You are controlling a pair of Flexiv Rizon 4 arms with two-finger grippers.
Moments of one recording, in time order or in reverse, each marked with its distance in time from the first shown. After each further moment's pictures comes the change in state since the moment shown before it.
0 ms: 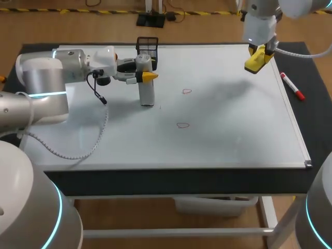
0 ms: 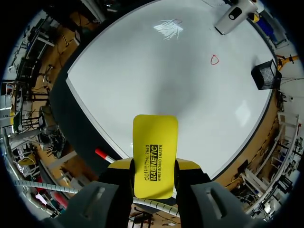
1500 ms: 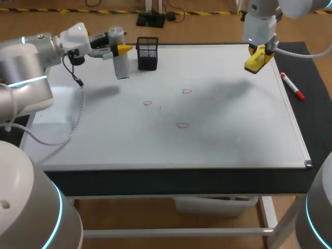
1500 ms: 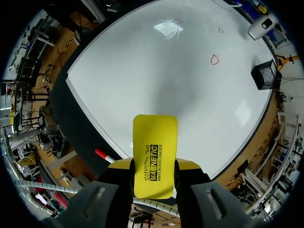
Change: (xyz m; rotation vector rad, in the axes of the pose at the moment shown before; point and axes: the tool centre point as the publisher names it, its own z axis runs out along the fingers) left arm -0.085 -0.066 -0.089 0.022 -0.257 0.116; right arm 0.000 0.000 0.000 0.000 0.000 0.000
